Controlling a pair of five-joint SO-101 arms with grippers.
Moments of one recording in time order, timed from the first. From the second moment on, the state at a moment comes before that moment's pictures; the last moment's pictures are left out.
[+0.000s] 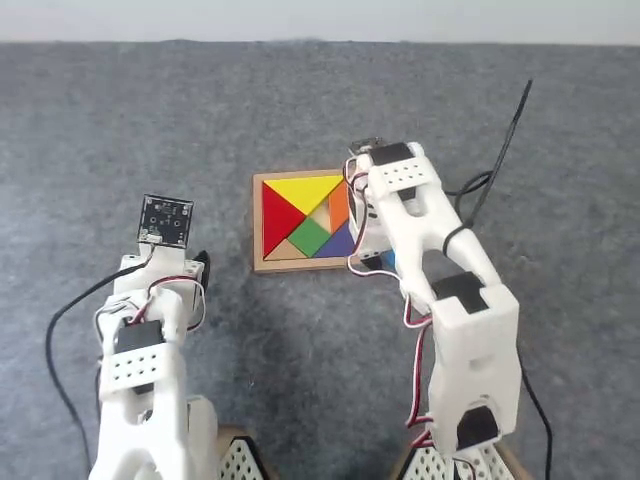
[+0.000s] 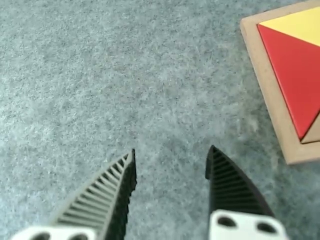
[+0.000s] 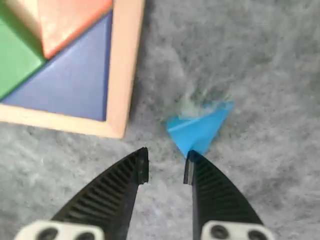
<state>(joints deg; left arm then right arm) -19.5 -50.3 82.0 26.6 -15.3 -21.5 32.4 -11.1 86.7 -2.8</state>
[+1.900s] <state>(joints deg) -19.5 -50.3 82.0 26.6 -15.3 -17.6 40.6 -28.6 92.9 -16.0</state>
